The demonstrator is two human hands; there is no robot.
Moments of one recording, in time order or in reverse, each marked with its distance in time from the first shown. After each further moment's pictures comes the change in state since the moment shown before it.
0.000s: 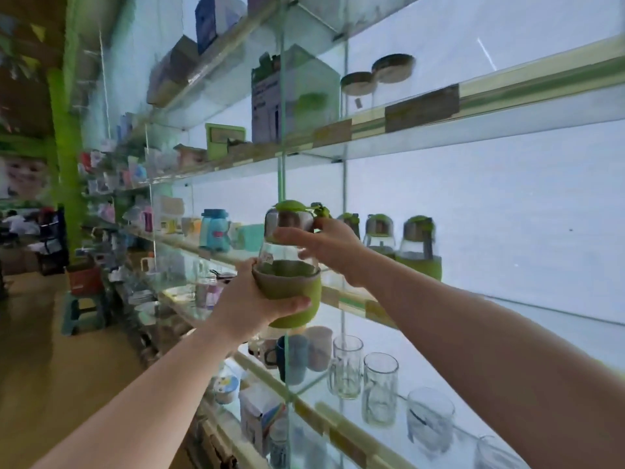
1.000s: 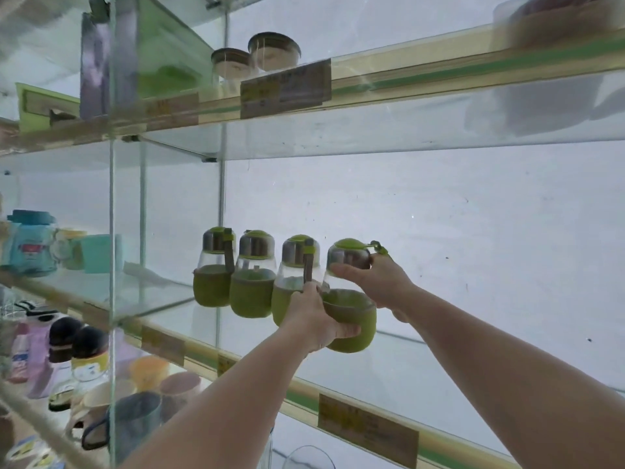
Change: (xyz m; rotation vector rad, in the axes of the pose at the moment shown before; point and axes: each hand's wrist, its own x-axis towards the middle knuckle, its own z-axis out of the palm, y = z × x) left_hand 0.123 0.041 0.266 0.108 -0.404 -0.024; right_hand 0.011 0.145 -0.204 -0.261 0.396 0.343
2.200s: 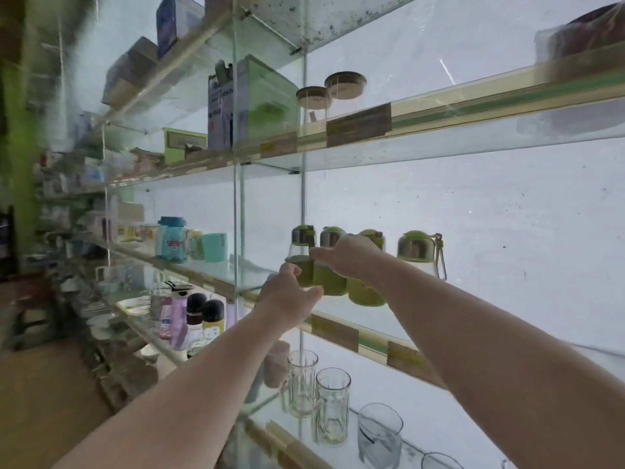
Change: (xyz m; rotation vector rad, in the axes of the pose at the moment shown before) left_hand -0.140 -0.006 -0.104 0.255 0.375 -0.112; right_hand -0.099 -0.120 0.059 -0.425 -0.220 -0.191
